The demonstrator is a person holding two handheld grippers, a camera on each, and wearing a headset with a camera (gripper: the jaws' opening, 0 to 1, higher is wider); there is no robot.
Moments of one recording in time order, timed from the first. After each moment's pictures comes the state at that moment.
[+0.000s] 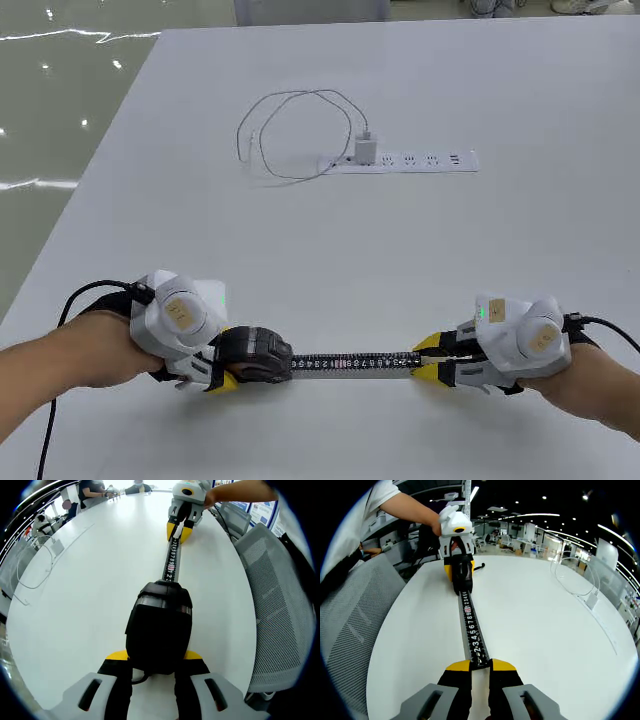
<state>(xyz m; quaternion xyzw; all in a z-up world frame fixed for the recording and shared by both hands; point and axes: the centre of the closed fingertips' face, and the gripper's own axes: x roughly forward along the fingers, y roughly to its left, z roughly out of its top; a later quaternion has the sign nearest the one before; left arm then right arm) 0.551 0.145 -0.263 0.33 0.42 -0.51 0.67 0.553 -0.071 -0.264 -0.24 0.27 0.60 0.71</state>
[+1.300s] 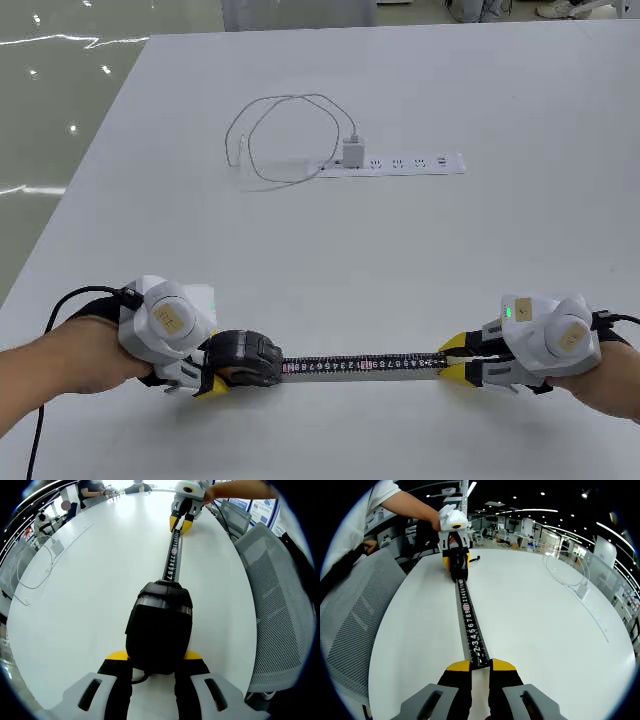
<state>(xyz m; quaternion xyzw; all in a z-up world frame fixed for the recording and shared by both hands) 0.551 0.145 -0.263 0.33 0.42 -0.51 0.67 0.552 -0.117 -0.262 -0.26 0.29 0.58 0.72</state>
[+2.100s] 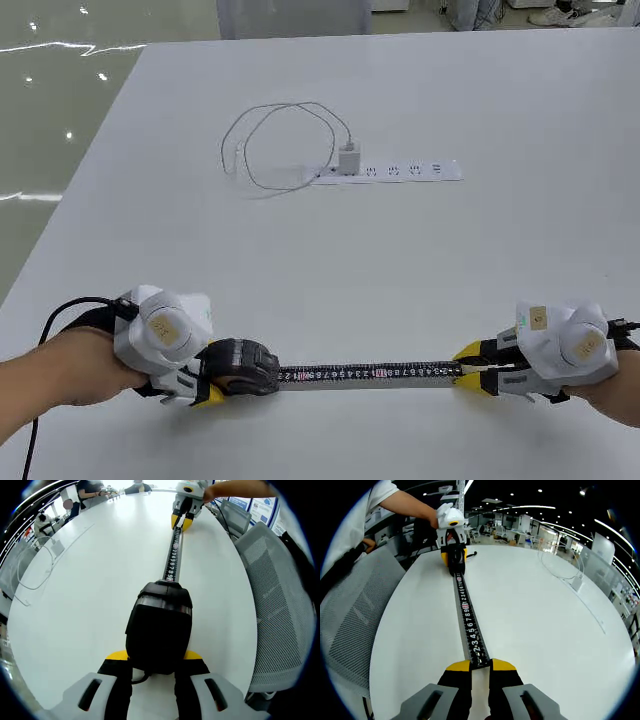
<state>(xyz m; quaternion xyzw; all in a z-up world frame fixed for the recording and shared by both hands) 0.552 0.145 -0.263 0.33 0.42 -0.51 0.67 0.551 -0.141 -0.264 -0.26 0.31 0.57 0.72</state>
